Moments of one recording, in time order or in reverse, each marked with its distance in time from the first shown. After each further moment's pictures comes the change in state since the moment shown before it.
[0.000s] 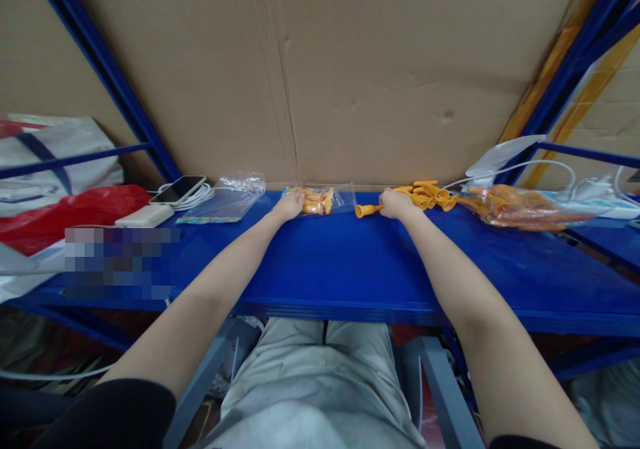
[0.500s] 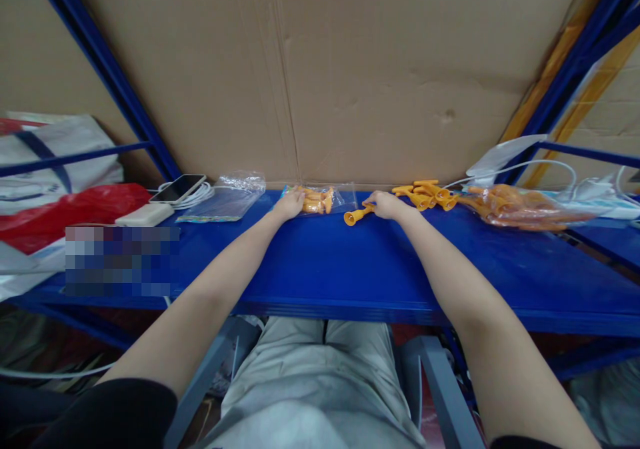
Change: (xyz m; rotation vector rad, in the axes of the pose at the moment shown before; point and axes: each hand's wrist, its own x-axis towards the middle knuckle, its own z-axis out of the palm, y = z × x) left_hand 0.000 0.003 -0.002 0.030 -0.034 -0.020; right_hand 0.013 -0.006 0.011 0.334 0.081 -0.256
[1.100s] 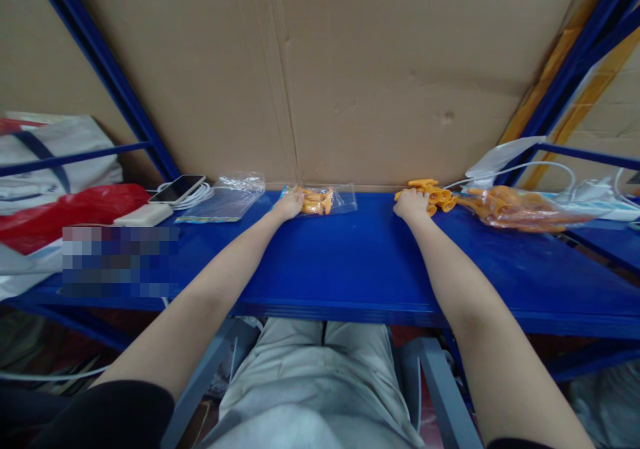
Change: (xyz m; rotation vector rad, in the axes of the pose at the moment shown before) left_hand 0.002 -0.003 0.001 0.011 -0.001 0.004; right_hand -0.014 0.047 0.007 -0.286 0.115 0.477
